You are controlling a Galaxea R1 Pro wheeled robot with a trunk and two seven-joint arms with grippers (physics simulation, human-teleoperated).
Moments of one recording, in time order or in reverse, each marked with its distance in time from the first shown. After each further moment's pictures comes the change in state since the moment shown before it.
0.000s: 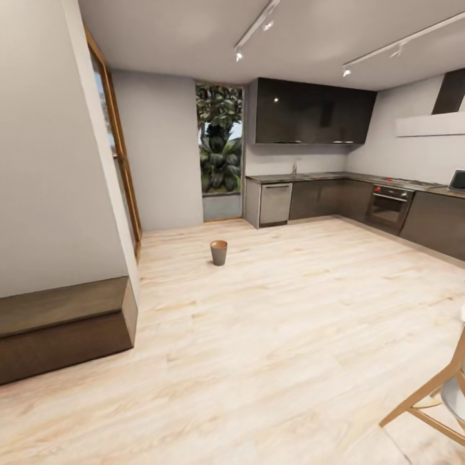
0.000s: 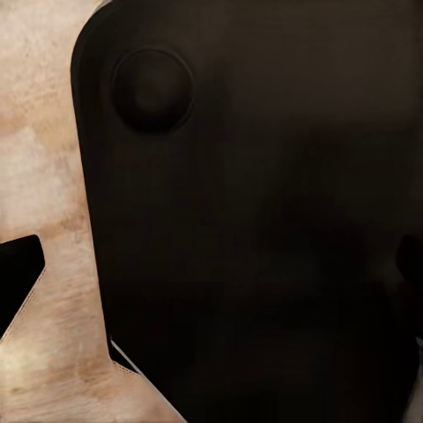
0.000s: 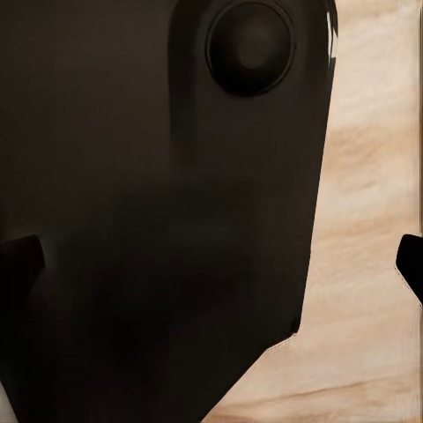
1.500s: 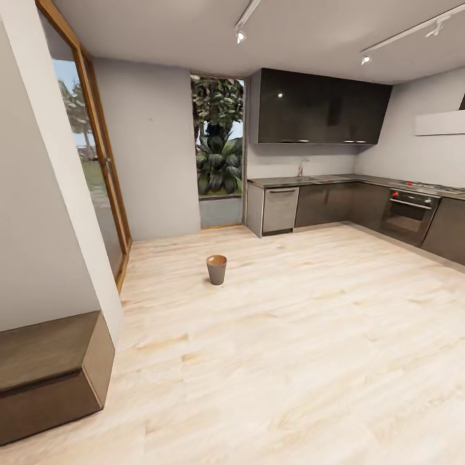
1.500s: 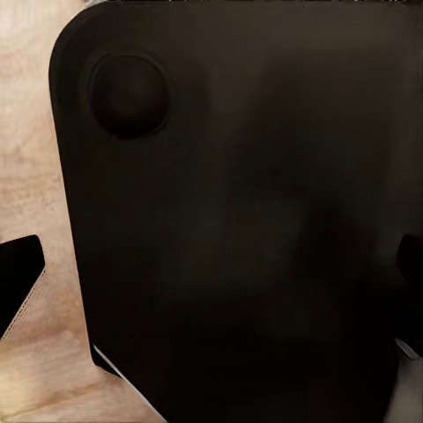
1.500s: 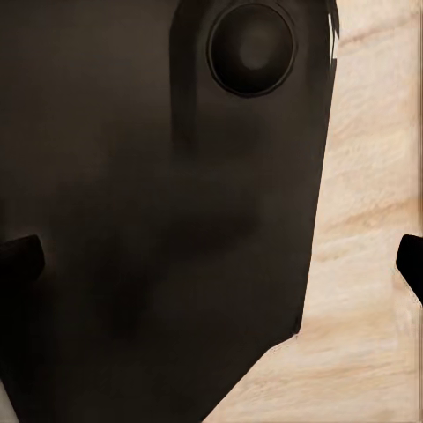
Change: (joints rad) left arm 0.000 -0.014 0.000 0.000 0.000 -0.007 0.000; right arm 0.000 0.002 0.001 -0.001 -0.001 0.000 -0.002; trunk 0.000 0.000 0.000
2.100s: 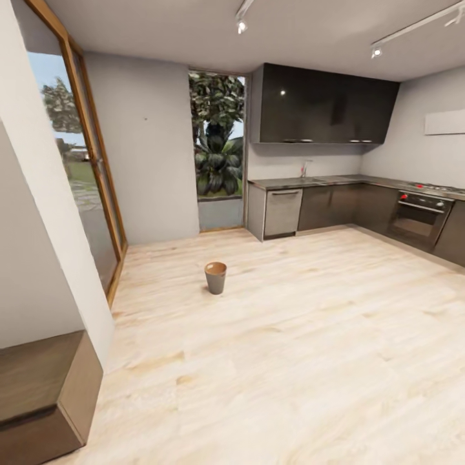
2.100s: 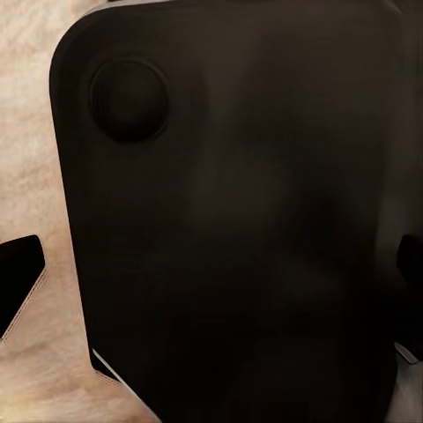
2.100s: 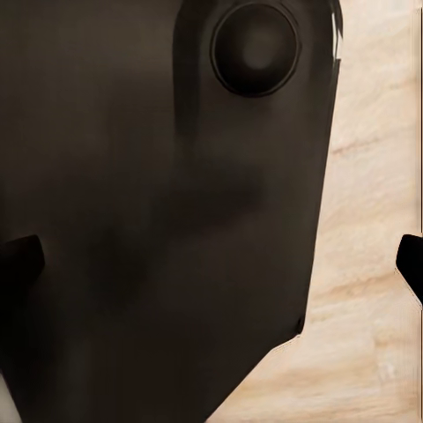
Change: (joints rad) left arm 0.000 -0.001 0.000 0.000 0.000 -0.010 0.000; right arm 0.000 0.002 -0.001 -0.001 -0.001 0.000 0.000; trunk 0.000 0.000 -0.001
